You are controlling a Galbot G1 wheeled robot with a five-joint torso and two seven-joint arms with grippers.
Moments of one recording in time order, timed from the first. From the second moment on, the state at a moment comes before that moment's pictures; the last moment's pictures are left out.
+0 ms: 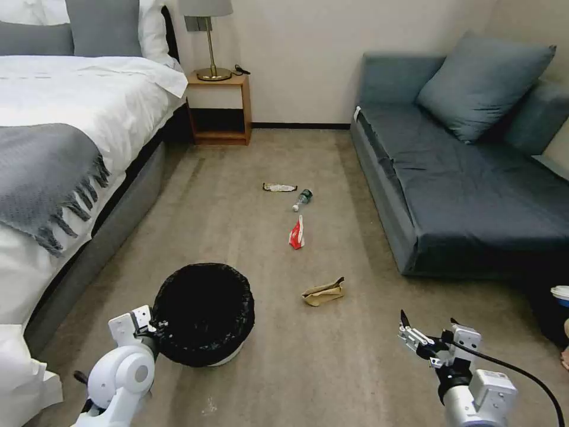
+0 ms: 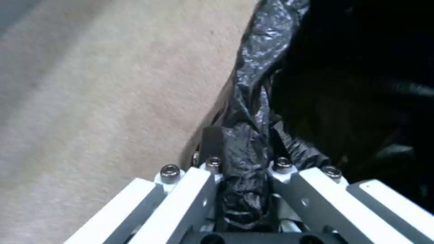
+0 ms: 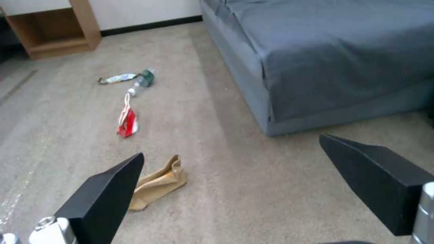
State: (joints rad) left arm 1.44 -1.23 -0.63 -2.03 -0.78 0.68 -0.61; right arm -1.87 1.42 0.59 2.39 0.23 -0.32 0.26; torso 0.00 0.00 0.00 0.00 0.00
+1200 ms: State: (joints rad) left arm 1.60 -1.34 -0.65 -2.18 -0.16 0.38 -0.57; right arm -1.83 1.42 0.57 2.34 0.29 -0.31 0.24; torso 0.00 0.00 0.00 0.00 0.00
